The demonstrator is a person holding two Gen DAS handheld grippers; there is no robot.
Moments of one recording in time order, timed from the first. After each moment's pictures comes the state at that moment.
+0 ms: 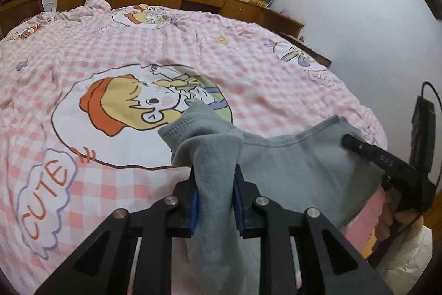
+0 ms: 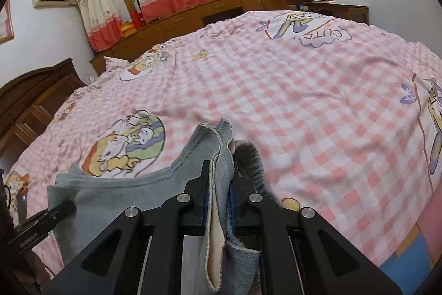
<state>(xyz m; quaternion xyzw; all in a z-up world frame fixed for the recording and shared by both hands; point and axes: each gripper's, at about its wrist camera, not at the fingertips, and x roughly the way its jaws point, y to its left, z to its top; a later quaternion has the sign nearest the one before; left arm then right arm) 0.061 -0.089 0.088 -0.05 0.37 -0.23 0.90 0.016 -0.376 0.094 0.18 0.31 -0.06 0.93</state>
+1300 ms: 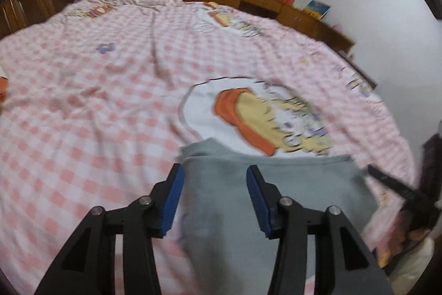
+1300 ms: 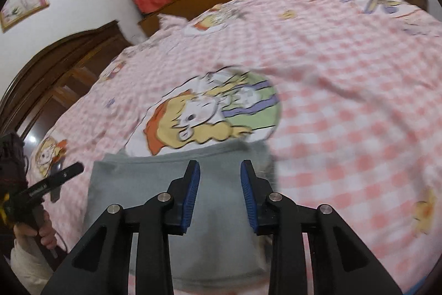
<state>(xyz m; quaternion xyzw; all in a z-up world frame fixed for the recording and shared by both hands) 0.111 0.087 0.099 -0.09 0.40 -0.13 0.90 0.087 -0.245 0.080 0.17 0.38 0.10 0.90</state>
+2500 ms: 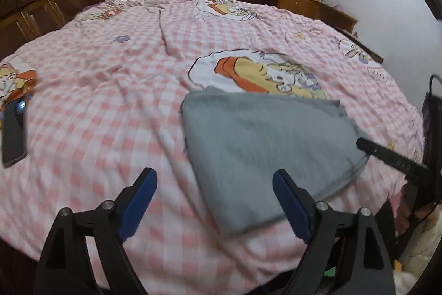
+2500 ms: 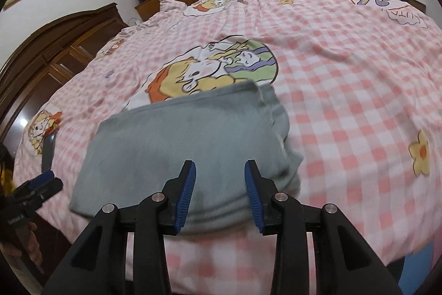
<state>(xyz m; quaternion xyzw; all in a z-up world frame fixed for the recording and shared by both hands) -0.001 0.071 0.092 -0.01 0.40 -0.07 0.91 0.016 -0.220 0.068 0.14 0.41 0.08 0.90</state>
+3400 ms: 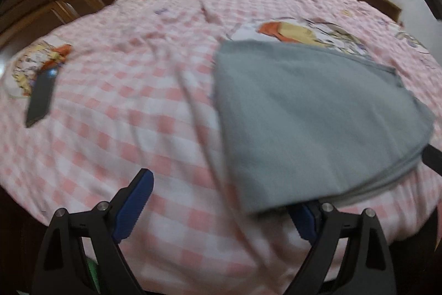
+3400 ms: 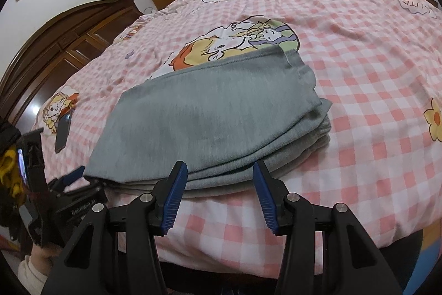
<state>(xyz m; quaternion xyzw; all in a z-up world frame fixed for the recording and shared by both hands) 0.000 0.055 0.025 0.03 0.42 0.07 0.90 -0.013 -0.199 0.052 0.14 0.42 0.12 0.89</state>
